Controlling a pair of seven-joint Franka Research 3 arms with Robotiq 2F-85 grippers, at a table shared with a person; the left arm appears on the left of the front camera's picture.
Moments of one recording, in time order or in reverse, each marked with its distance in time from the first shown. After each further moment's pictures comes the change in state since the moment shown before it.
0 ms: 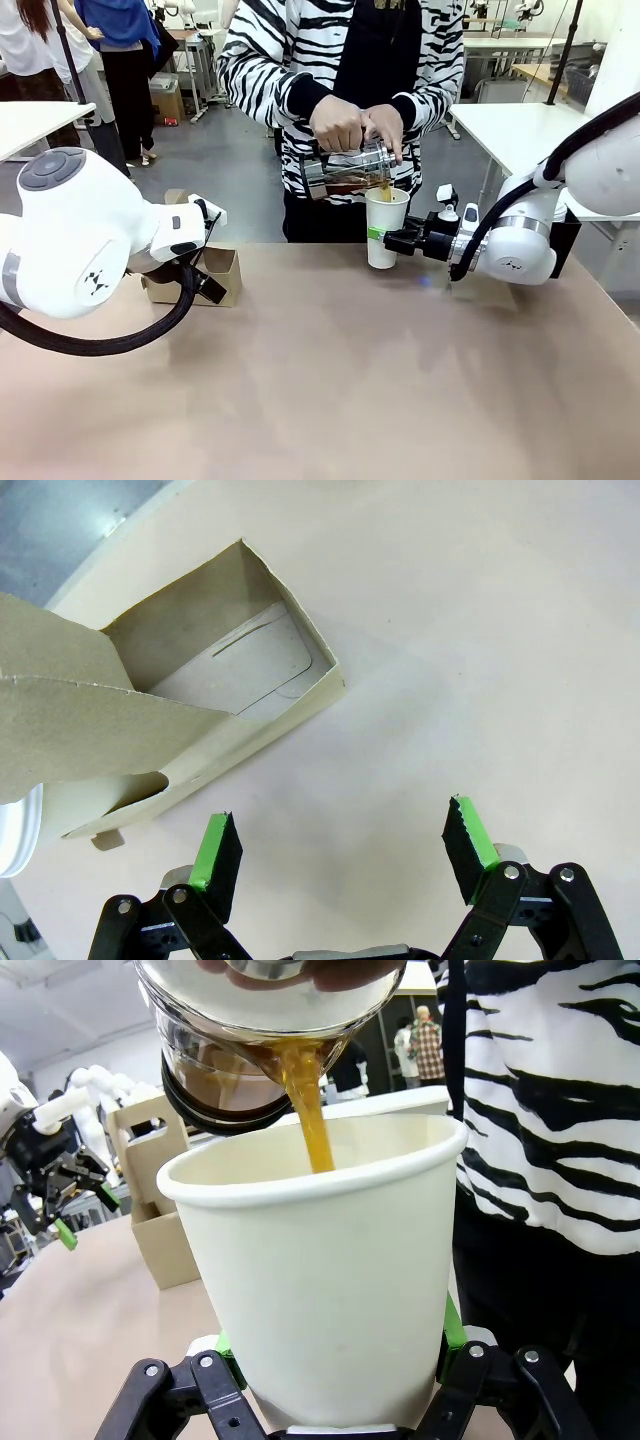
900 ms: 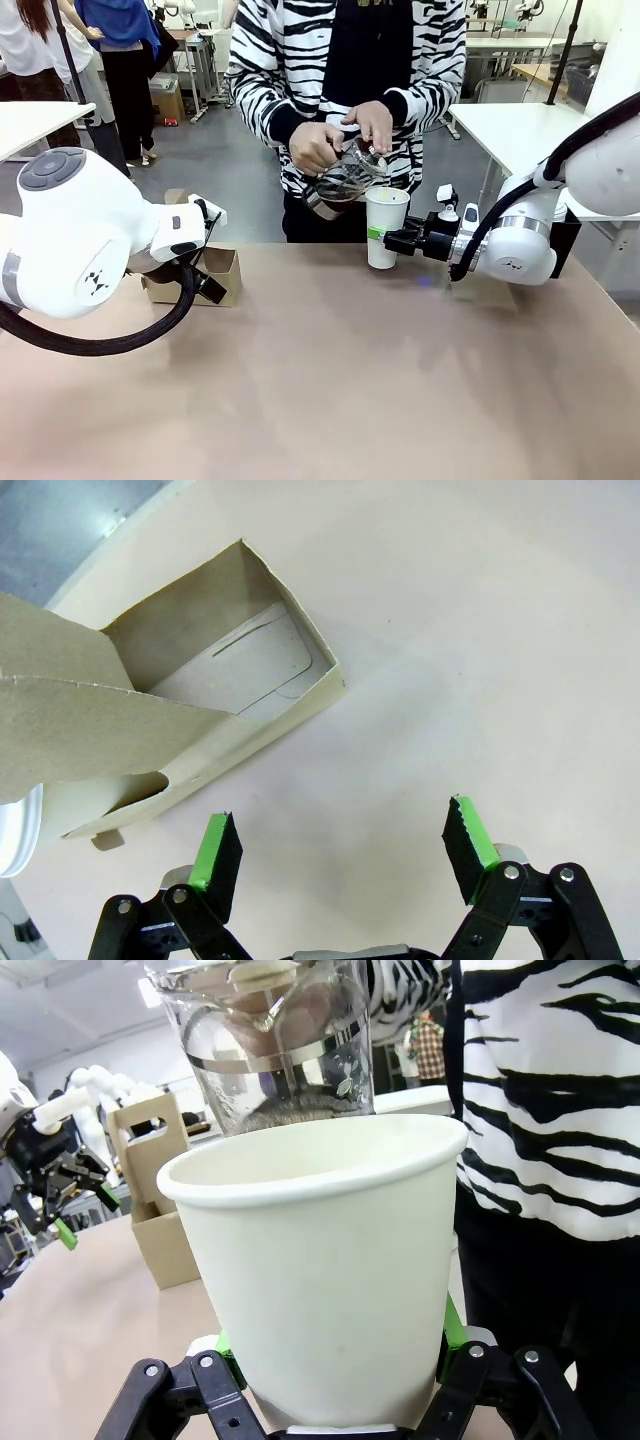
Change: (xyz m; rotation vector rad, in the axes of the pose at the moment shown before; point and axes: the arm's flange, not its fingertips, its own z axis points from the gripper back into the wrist) left arm 0.000 0.000 0.000 0.000 0.000 0.000; right arm 0.000 0.000 0.000 0.000 0.000 0.000
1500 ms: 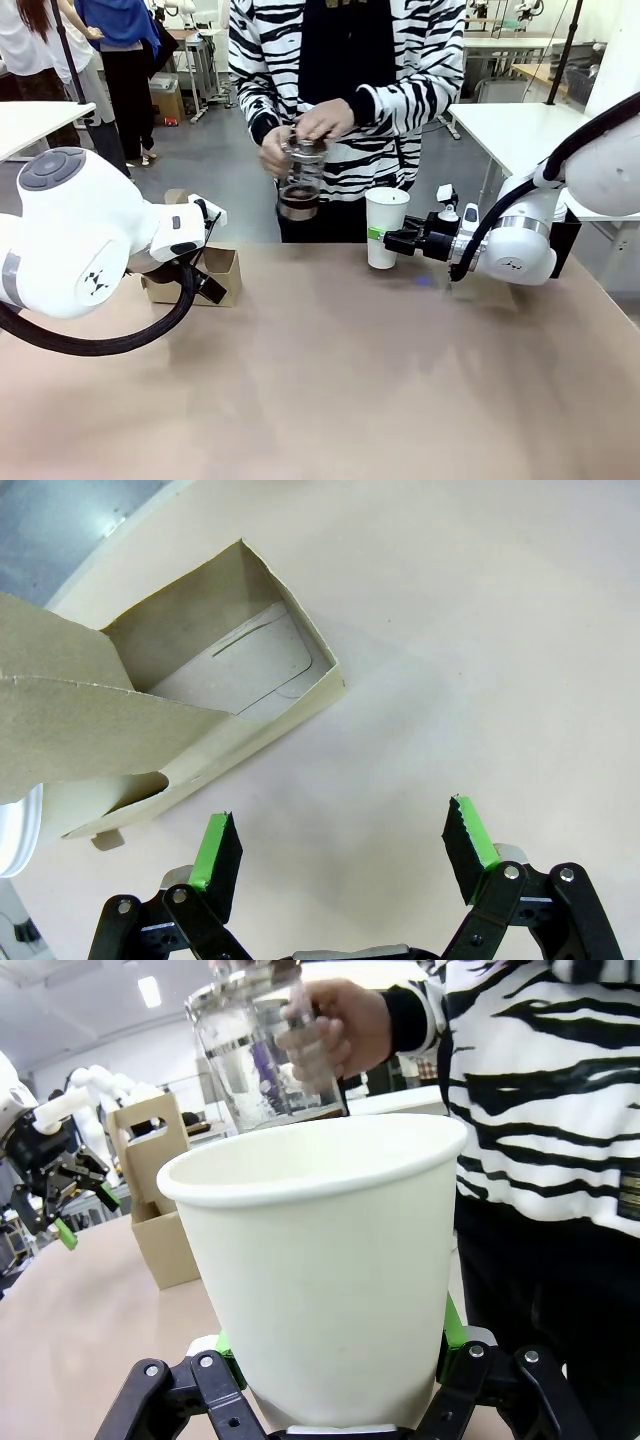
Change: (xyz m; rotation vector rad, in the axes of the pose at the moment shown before) left arm 0.000 0.000 0.000 0.000 0.000 0.000; right arm 0.000 0.000 0.000 0.000 0.000 0.000
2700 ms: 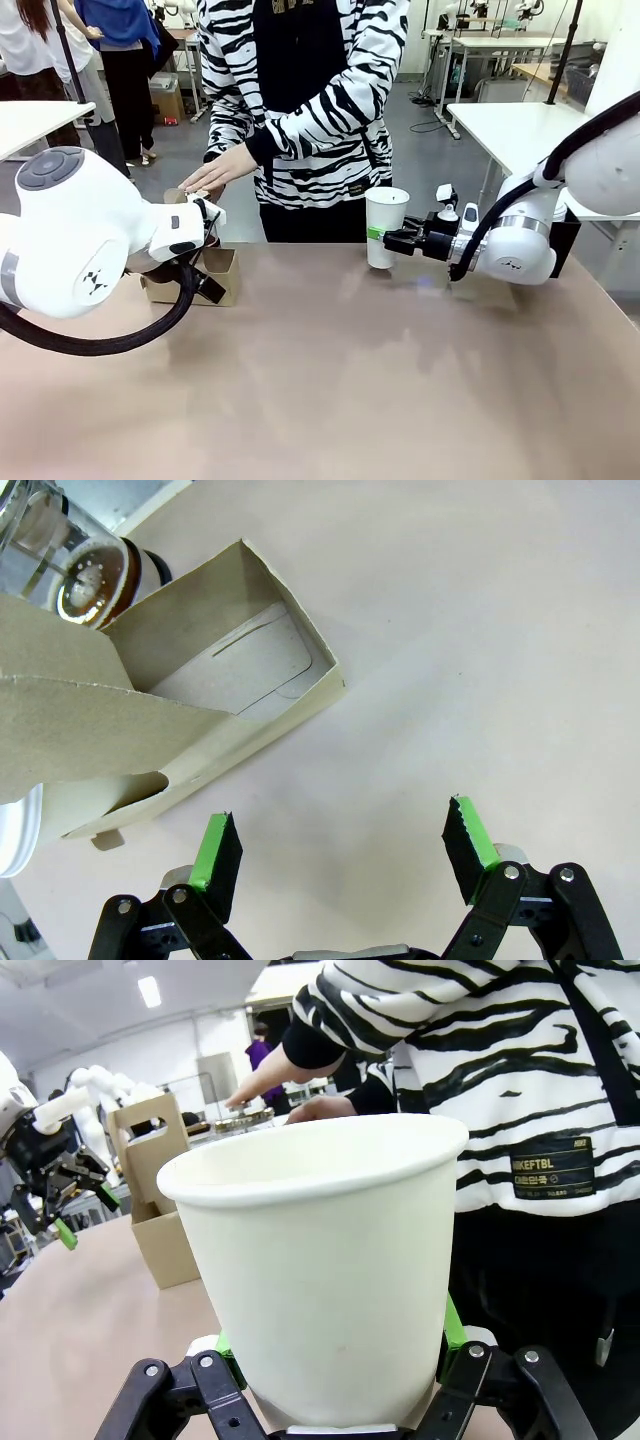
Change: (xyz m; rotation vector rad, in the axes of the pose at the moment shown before) left arm 0.000 0.000 0.000 0.000 0.000 0.000; right arm 0.000 0.000 0.000 0.000 0.000 0.000
